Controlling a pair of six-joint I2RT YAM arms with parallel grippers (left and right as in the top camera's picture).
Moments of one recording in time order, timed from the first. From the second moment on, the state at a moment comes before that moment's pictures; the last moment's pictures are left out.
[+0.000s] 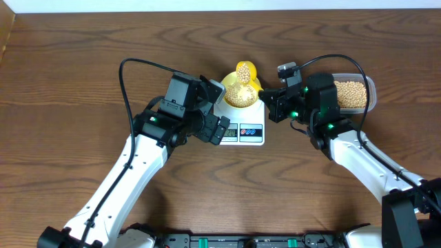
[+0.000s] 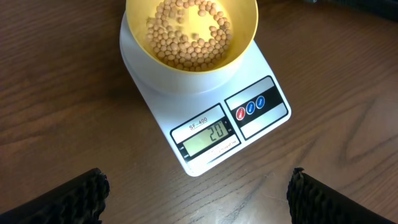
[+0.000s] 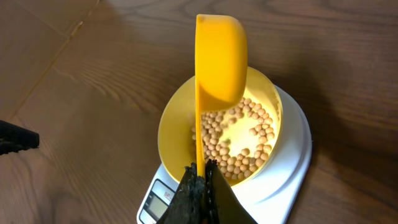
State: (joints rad) left arm -0.40 1.37 1.07 -0.69 0.22 0.09; right arm 0.32 1.55 0.81 0.19 -0.49 0.26
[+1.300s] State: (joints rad) left arm -0.40 1.37 1.07 -0.69 0.22 0.09; right arm 0.35 1.50 0.81 0.09 -0.42 0.00
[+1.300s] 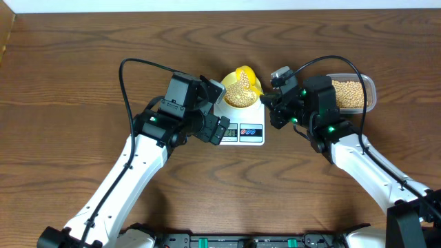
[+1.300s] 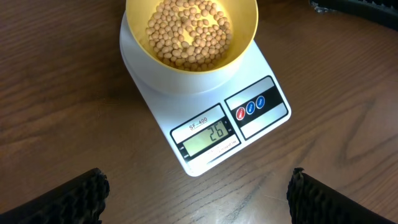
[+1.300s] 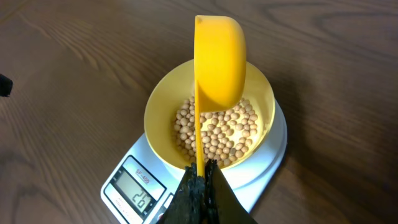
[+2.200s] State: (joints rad) left arm -0.40 1.37 1.07 -0.69 0.22 0.09; right arm 0.35 1.47 0.81 0.09 -0.42 0.04
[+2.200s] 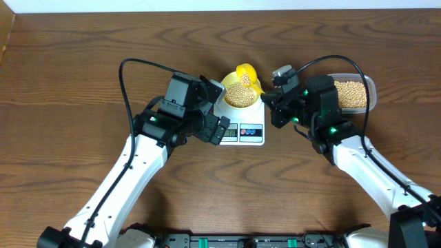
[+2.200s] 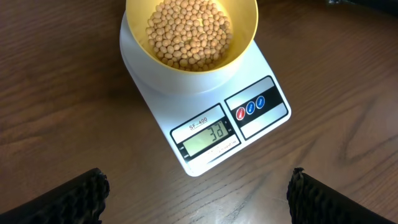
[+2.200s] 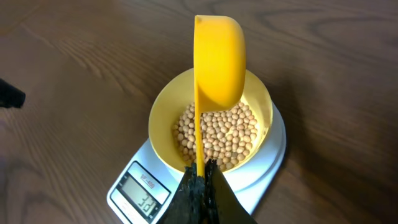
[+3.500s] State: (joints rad) left arm -0.40 1.37 1.07 -0.69 0.22 0.09; right arm 0.35 1.47 0.81 0.04 -0.42 -0.06
